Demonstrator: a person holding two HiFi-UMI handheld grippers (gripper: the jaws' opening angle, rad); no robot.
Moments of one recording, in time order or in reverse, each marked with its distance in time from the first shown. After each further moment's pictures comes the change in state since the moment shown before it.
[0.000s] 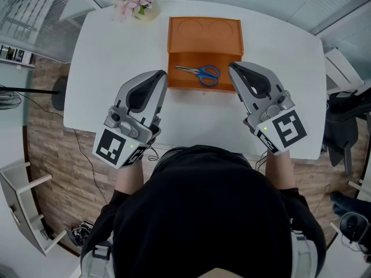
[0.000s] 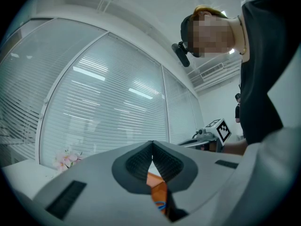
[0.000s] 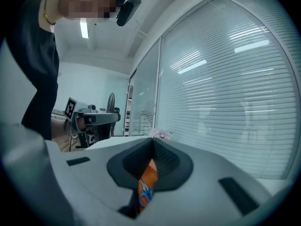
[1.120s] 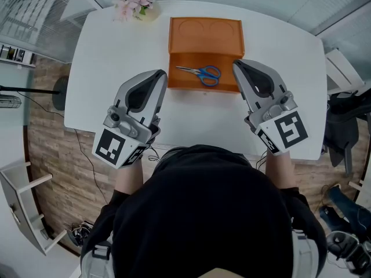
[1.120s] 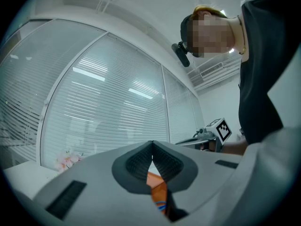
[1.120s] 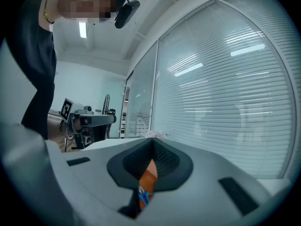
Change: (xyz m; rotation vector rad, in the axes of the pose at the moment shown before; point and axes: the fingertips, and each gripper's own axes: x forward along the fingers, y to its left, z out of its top) left arm 0.000 0.002 0.004 0.017 -0.007 0.007; right arm -0.002 -0.009 0.007 -0.003 -0.038 -0.053
